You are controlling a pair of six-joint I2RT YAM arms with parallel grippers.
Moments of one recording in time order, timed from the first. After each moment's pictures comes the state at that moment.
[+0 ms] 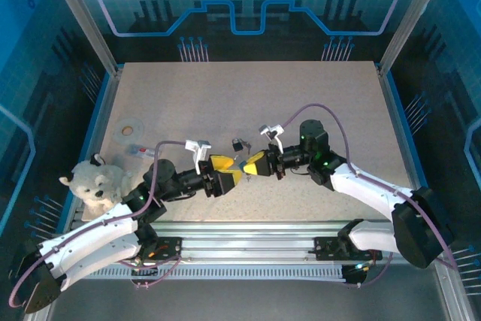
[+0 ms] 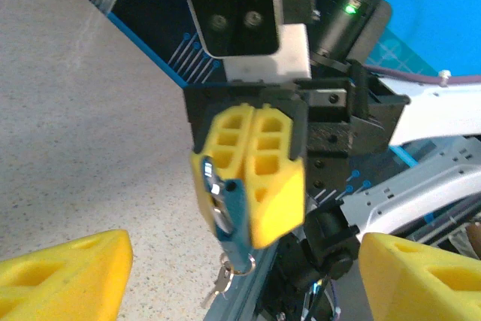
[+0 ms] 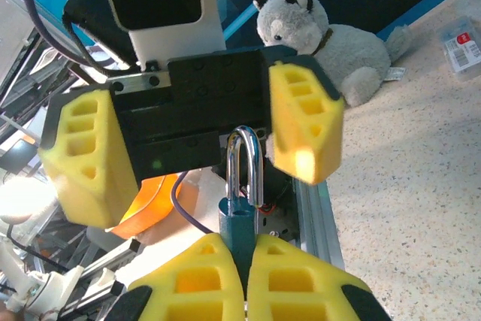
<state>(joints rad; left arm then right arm) -0.76 0.73 0.39 0.30 0.36 -0.64 0.58 1.24 0.64 0.39 -1.12 0.53</state>
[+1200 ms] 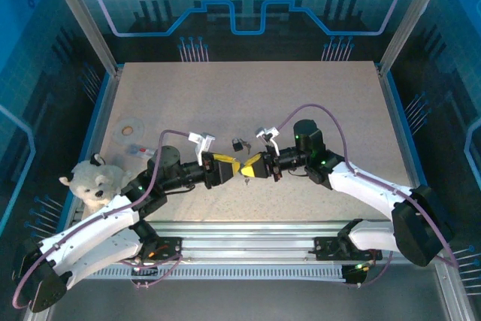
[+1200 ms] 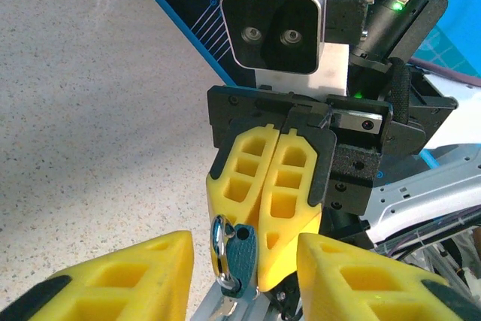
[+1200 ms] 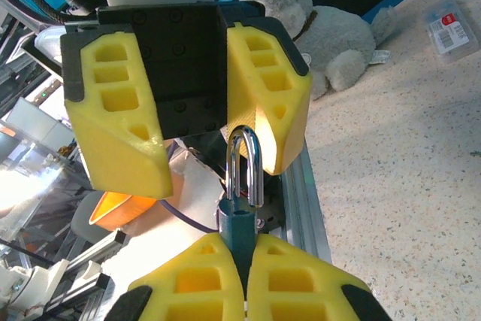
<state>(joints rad) -0.70 0.80 0.52 0.09 0.44 -0.66 0.61 1.26 0.67 0.26 -1.08 0.43</state>
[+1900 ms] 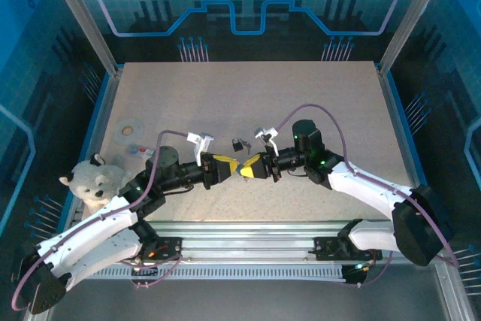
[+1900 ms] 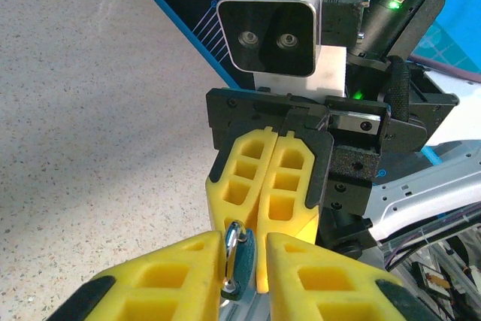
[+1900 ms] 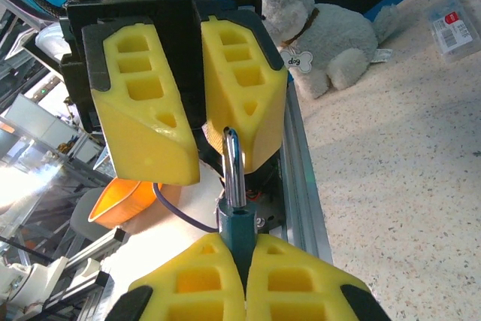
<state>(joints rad) -0.70 0.78 0.53 0.07 0.44 -0.64 0.62 1.26 0.68 0.24 -1.07 0.42</state>
